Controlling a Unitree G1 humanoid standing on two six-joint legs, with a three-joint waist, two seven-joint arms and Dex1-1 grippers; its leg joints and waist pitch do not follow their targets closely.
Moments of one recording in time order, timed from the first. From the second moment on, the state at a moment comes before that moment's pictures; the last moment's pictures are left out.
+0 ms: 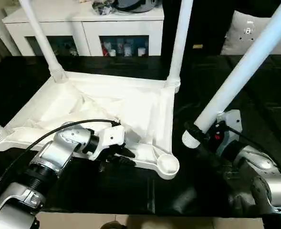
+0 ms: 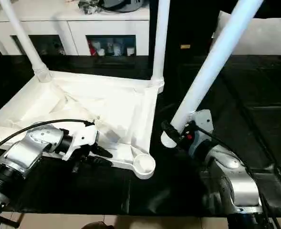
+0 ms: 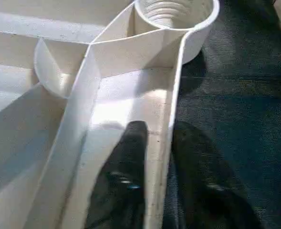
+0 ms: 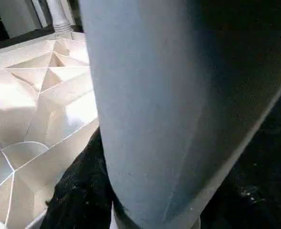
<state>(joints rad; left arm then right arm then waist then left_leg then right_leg) -0.52 0.52 -0.40 0.41 -0.05 0.07 -1.34 -0.14 -0.36 -0.05 -0.04 0.33 0.37 0.58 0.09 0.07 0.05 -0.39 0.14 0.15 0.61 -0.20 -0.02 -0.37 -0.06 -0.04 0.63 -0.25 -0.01</state>
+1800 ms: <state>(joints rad) -0.57 0.38 -0.41 0.49 0.07 -0.05 -1.07 -0.32 -0.39 0.03 0.08 0.36 0.45 0.77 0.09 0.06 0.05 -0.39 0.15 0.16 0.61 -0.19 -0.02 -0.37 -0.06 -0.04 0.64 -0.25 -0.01</state>
